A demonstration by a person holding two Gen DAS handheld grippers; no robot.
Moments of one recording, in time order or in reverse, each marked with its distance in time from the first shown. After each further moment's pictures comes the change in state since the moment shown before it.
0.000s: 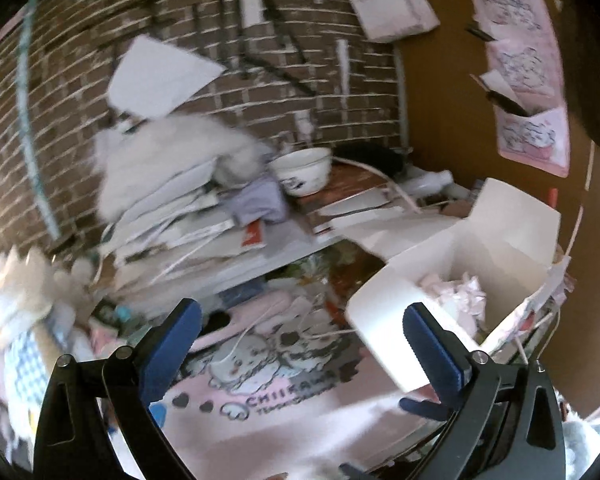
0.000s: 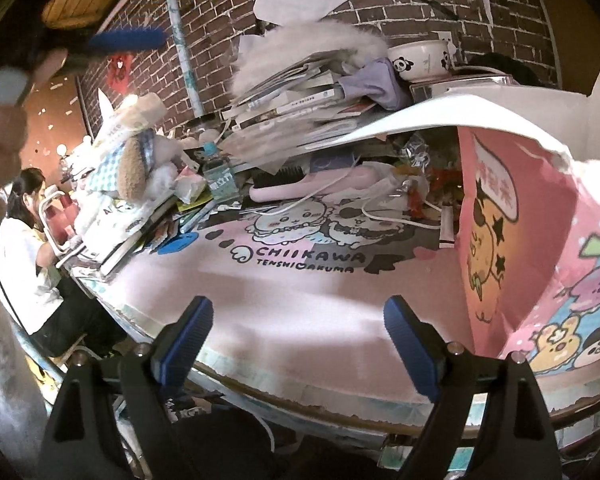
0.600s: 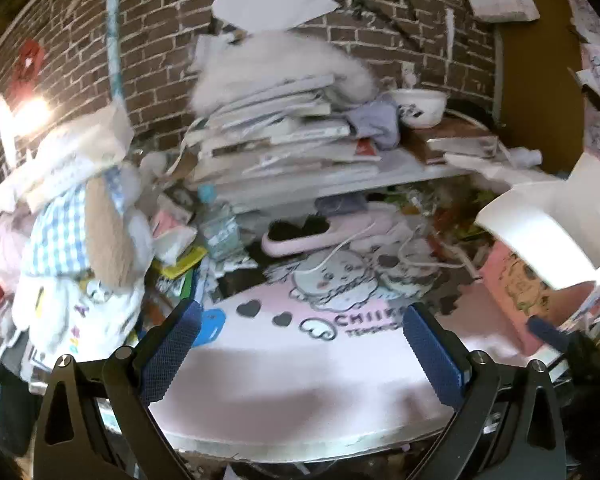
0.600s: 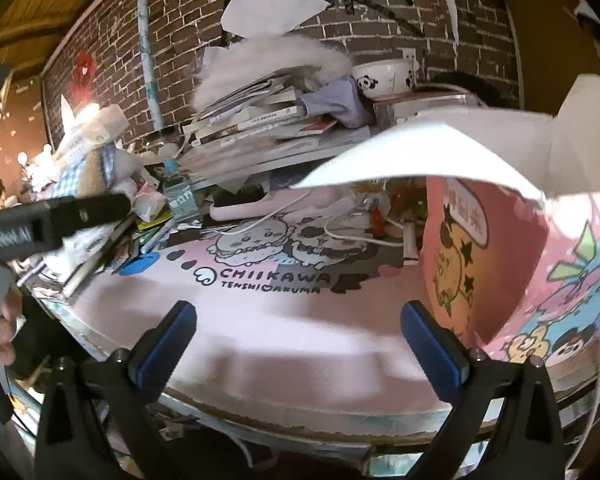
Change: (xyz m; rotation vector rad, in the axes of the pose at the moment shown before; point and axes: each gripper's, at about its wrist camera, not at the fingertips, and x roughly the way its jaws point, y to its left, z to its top) left arm 0.019 0.069 -0.091 -0.177 0.132 0.210; right arm -0.002 0.012 0.009 0.007 -0.059 -0.187
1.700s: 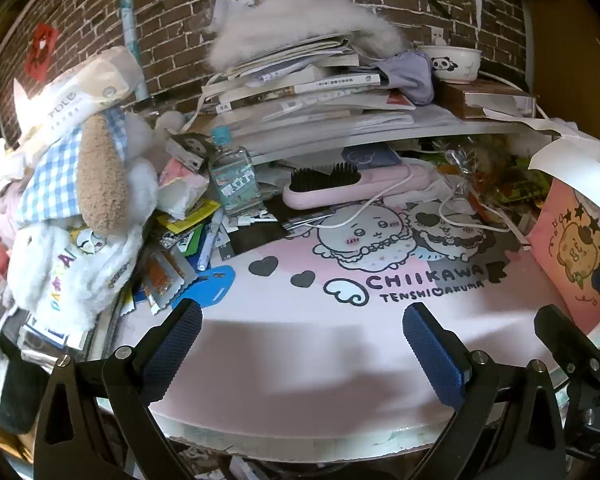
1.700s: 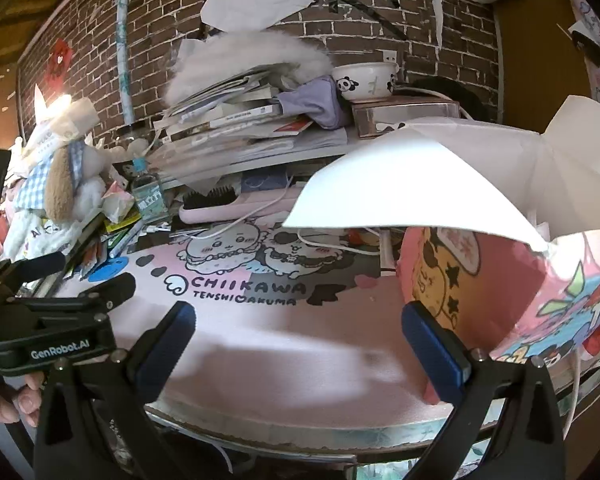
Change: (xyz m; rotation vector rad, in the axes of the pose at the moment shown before) left arm 0.036 -0.004 -0.028 -0.017 0.067 0.091; right arm 0.010 0.002 0.013 0.013 0.031 -0.115
